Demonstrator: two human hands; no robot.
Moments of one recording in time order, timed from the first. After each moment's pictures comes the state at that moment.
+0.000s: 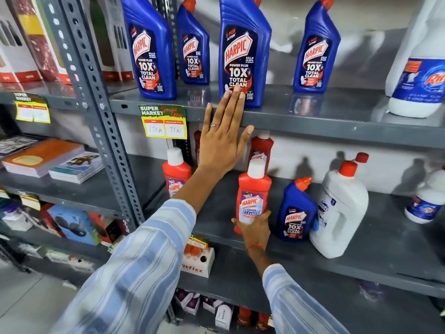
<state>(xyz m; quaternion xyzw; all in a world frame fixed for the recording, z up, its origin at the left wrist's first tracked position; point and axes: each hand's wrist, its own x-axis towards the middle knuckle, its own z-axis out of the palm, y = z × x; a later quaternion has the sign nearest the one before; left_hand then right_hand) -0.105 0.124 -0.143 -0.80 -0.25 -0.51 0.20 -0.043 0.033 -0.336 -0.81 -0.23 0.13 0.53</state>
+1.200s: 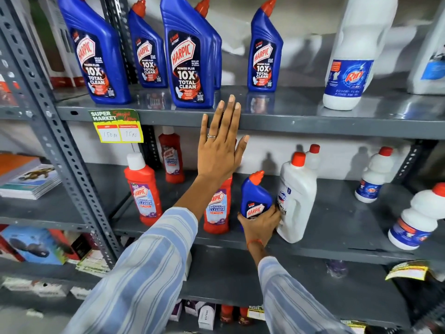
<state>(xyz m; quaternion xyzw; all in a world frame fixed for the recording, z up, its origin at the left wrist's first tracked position) -0.045 0.064 -0.157 -0.81 -0.21 -0.52 0.19 0.026 -0.015 -0.343 -0.81 -0.15 -0.06 0.56</state>
